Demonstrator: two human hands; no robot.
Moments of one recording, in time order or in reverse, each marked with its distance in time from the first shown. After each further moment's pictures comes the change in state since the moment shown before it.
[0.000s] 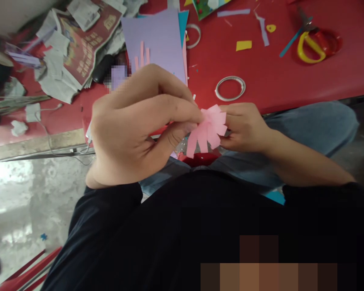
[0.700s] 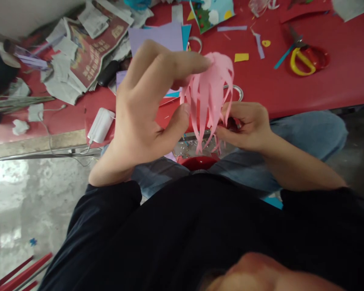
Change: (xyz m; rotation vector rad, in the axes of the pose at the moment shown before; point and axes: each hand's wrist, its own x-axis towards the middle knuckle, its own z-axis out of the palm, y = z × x) left_hand 0.014 -0.044 -0.014 0.147 -0.032 0.325; right_hand 0.013 -0.004 -0.011 0.484 0.129 0.235
